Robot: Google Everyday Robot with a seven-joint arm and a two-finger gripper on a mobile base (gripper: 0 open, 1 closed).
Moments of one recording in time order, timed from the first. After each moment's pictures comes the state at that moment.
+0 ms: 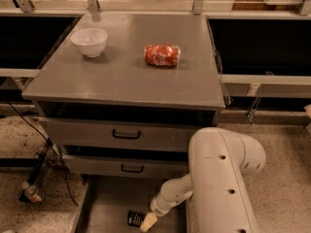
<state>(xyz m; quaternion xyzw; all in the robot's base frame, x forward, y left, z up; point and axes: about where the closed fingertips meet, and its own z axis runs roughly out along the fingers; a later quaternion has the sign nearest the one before) 0.465 0.022 0.180 -0.49 0.84 0.21 0.10</state>
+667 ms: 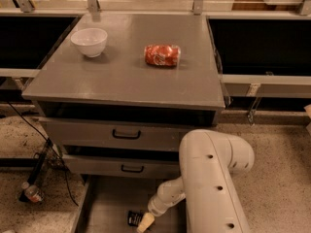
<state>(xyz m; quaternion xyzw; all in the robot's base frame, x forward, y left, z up) 0.471 0.032 0.156 -0.49 0.84 0.20 0.10</state>
